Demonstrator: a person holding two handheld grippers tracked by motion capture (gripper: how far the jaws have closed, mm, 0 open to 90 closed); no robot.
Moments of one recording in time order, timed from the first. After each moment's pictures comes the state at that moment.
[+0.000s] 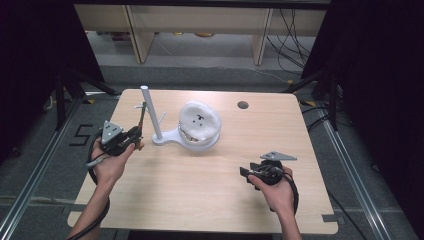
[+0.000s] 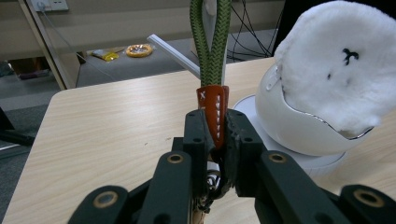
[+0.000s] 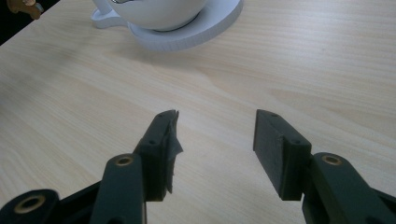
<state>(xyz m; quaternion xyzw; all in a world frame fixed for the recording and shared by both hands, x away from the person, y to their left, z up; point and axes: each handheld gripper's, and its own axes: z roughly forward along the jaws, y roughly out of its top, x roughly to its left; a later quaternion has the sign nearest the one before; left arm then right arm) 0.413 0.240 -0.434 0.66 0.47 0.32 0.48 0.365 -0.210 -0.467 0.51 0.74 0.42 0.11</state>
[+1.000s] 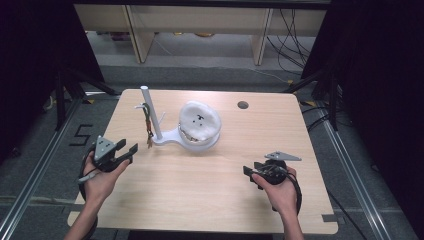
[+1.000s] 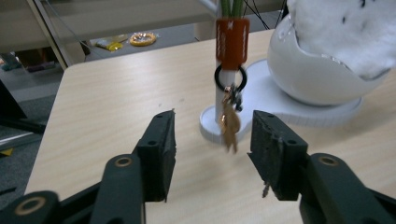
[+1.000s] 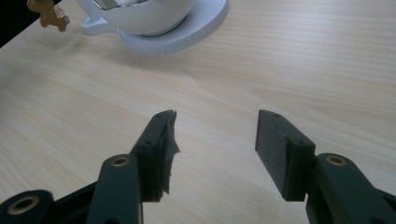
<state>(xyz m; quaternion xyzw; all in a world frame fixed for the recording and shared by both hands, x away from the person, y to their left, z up) 0.375 0.267 -0.472 0.68 0.47 0.32 0.46 0.368 -0.223 -0.470 0.51 0.74 0.43 0.12</state>
